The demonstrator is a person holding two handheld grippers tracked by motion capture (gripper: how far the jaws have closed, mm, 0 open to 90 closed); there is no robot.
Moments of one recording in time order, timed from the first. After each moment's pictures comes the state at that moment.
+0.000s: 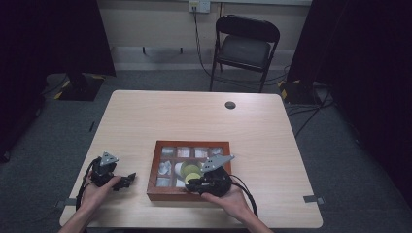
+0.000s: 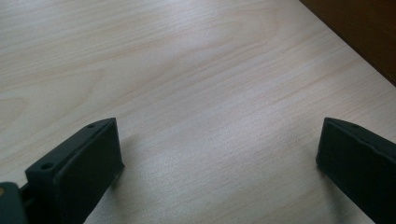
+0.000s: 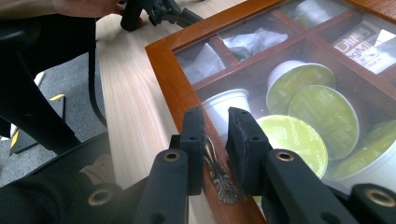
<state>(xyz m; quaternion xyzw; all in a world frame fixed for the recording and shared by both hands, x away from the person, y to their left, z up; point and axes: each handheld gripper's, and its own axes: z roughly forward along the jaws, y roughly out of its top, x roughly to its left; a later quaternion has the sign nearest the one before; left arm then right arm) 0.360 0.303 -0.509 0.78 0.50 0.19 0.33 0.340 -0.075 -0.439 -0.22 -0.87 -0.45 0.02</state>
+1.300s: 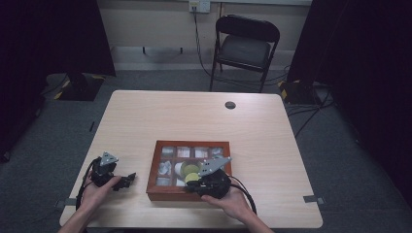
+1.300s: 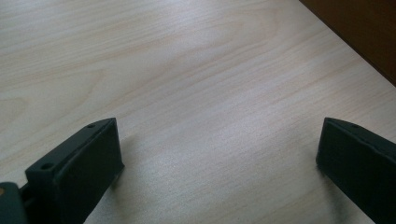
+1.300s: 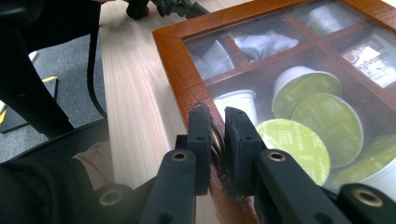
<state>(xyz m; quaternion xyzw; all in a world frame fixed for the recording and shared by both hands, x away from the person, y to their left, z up) 0.360 0.303 -0.509 0.78 0.50 0.19 0.33 0.335 -0.072 -0.433 -0.18 -0.88 -0.44 0.00</state>
